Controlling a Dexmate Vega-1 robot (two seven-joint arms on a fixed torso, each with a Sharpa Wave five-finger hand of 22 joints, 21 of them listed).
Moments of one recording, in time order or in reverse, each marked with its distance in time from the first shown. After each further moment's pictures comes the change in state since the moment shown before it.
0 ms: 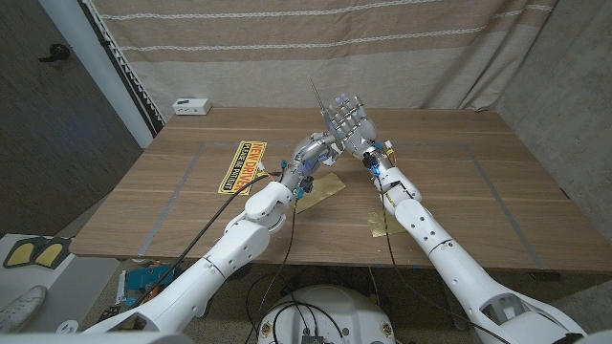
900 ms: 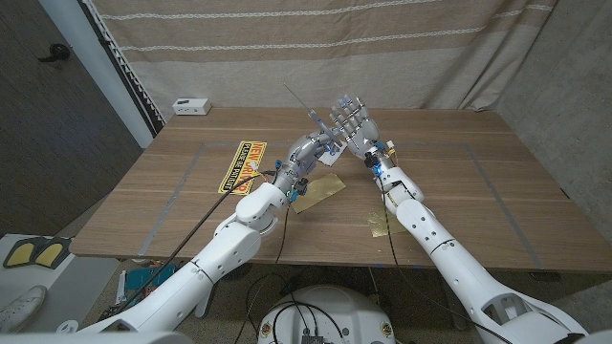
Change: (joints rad) left arm 0.029 0.066 -0.011 -0.069 0.032 -0.011 -0.010; left_hand -0.162 0.072 0.036 0.019 -0.065 -0.105 -0.050 -0.093 0.061 -0.449 0.004 -0.196 -0.050 -0.617 0.136 -0.360 -0.168 -0.563 0.040 -0.214 -0.306; right arm 0.002 -0.008 0.000 -0.002 -0.034 0.012 -0.045; right_hand -0.014 0.013 -0.007 -0.007 0.038 -0.038 -0.023 0.000 0.000 -0.082 -0.028 -0.017 -0.005 -0.032 0.004 0.006 -0.028 -0.039 -0.001 -0.030 0.000
